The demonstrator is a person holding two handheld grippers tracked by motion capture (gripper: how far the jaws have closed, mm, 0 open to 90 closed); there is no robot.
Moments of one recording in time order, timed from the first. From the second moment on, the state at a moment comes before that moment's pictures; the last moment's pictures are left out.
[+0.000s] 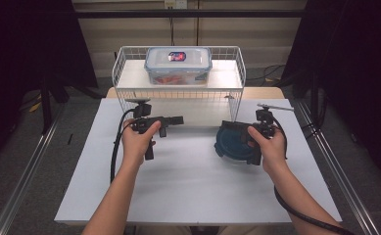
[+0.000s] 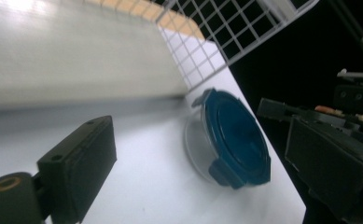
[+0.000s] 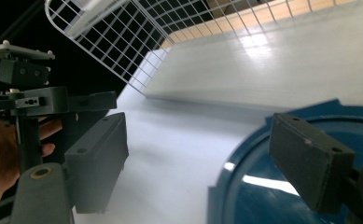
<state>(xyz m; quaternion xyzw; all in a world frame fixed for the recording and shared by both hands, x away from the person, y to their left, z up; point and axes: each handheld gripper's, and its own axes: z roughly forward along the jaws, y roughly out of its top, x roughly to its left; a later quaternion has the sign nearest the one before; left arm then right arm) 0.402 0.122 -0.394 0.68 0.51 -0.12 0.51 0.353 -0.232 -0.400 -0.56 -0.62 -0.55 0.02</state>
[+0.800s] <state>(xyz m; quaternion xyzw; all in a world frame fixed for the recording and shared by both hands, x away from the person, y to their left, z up) 0.398 0.084 -0.422 0.71 0.48 -0.16 0.48 0.339 -0.278 -0.407 -0.58 -0.62 -0.52 -0.02</state>
